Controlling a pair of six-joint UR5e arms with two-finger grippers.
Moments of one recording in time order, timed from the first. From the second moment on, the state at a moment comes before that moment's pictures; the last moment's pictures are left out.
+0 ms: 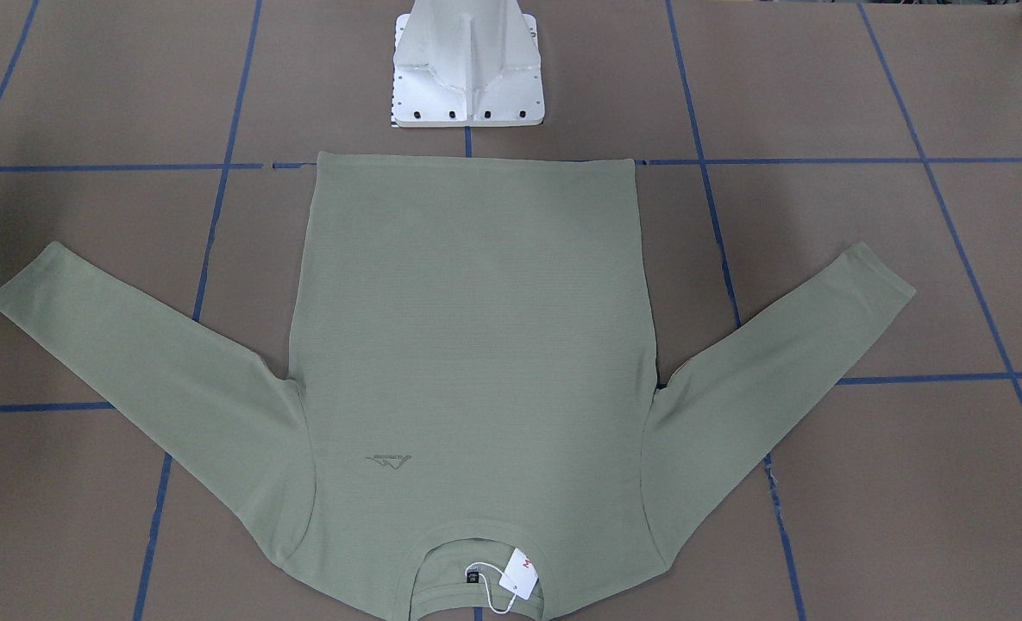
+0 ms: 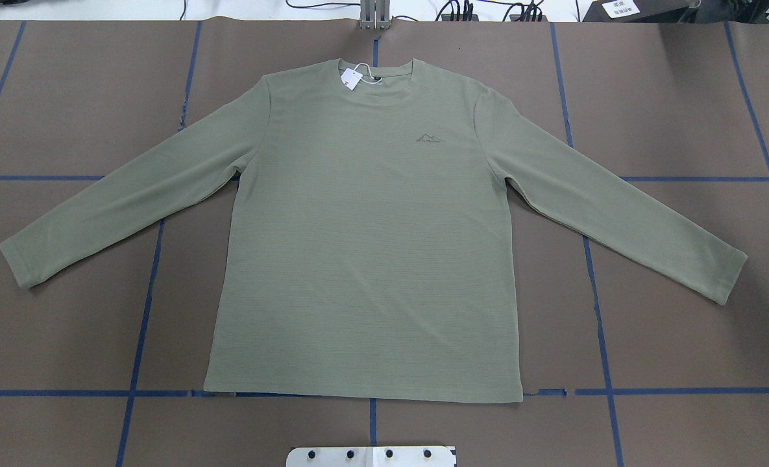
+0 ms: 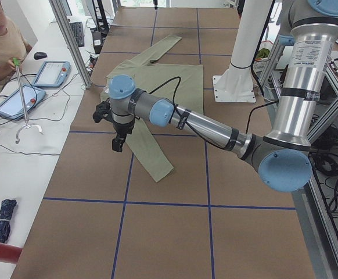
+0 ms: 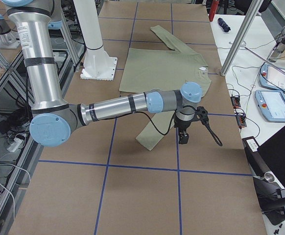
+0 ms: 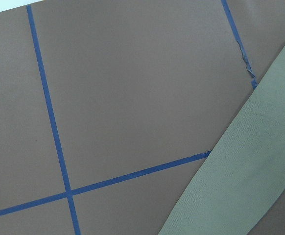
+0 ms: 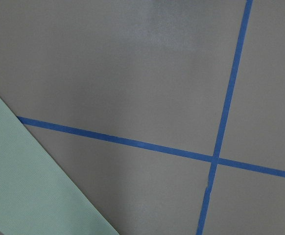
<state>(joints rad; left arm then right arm) -1.45 -1.73 -1.80 -1.57 -2.35 -0.08 1.44 -1.41 1.66 -1.68 2.30 0.00</state>
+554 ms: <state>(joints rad) -1.45 -1.72 -1.80 -1.56 -2.36 -0.08 1.43 -1.41 1.67 -1.68 2.31 0.01</state>
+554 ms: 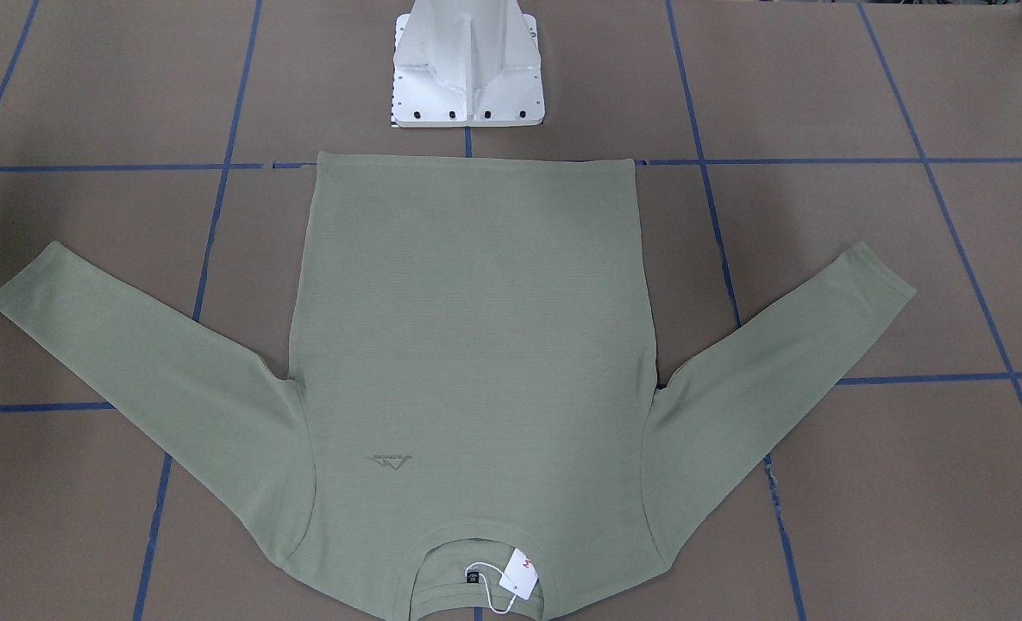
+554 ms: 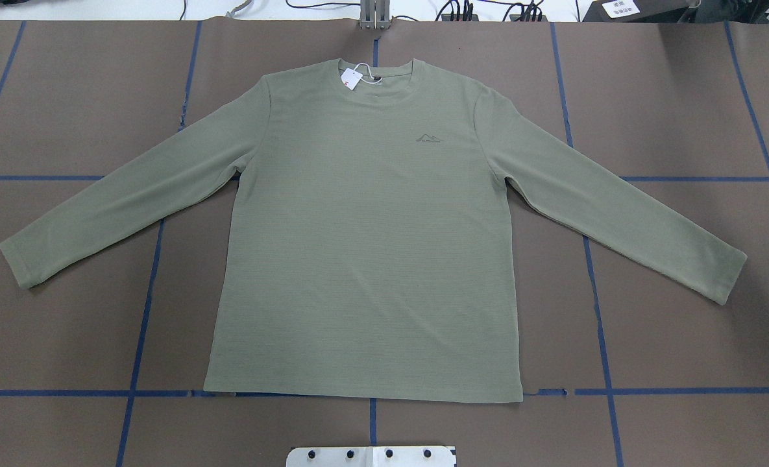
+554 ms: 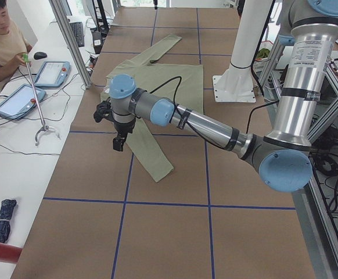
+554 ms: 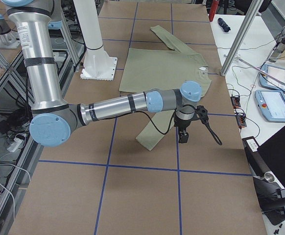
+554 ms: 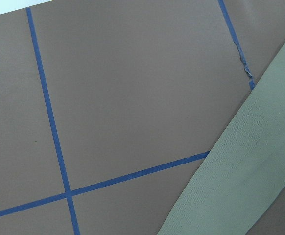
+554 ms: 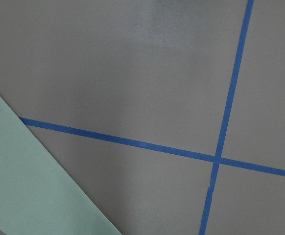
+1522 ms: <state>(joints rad) -1.44 -1.69 -1.80 -1.66 -2.41 -0.08 1.26 -1.55 1.68 -1.36 2.42 0.38</state>
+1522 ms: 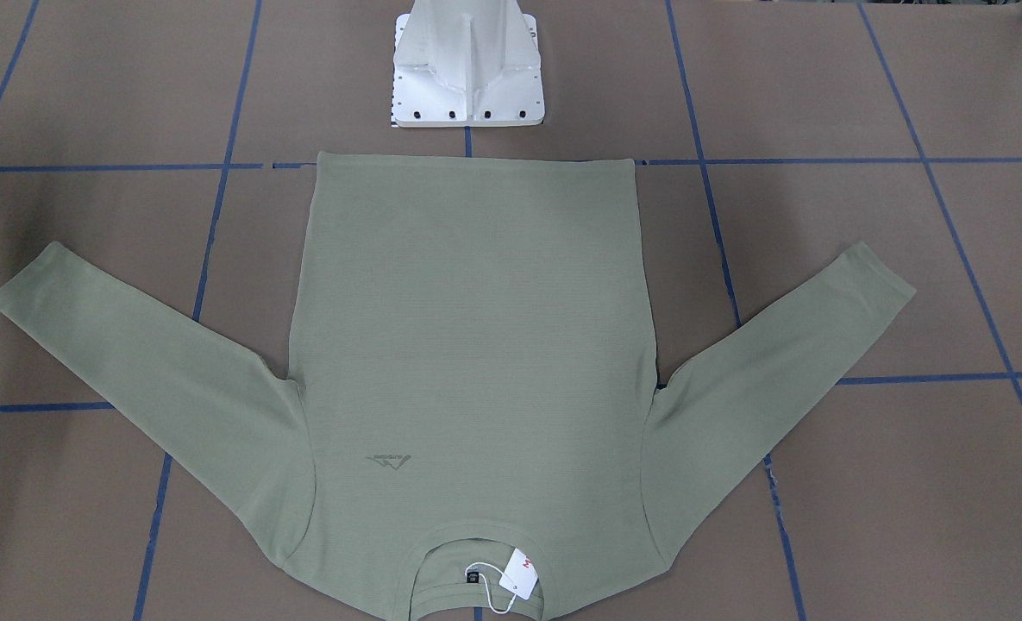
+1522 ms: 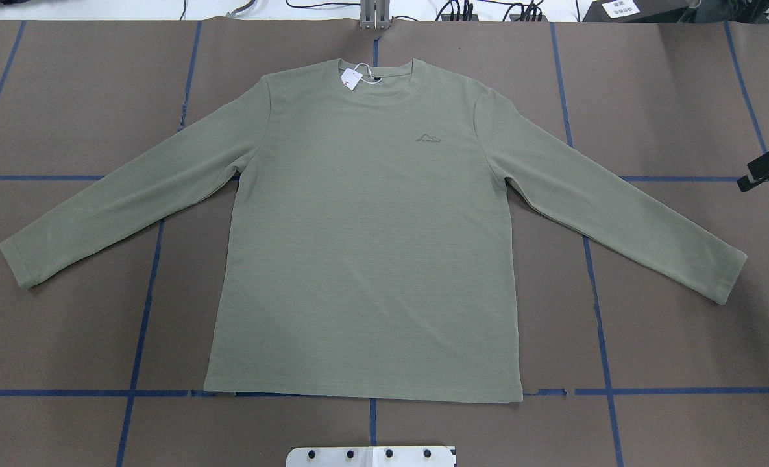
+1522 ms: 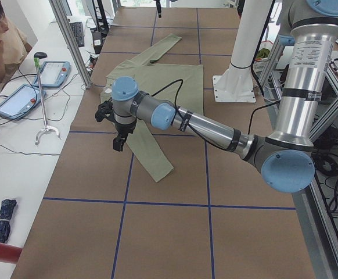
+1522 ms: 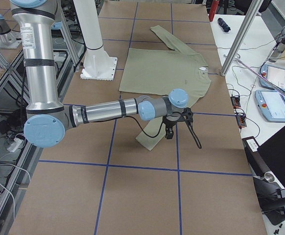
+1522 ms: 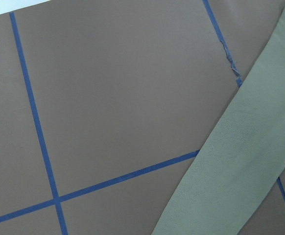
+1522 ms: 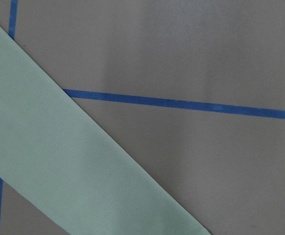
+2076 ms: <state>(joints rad) -1.43 -1.69 -1.79 -1.71 -2.44 -0.08 1.11 -1.67 1.55 -0.90 2.30 0.83</state>
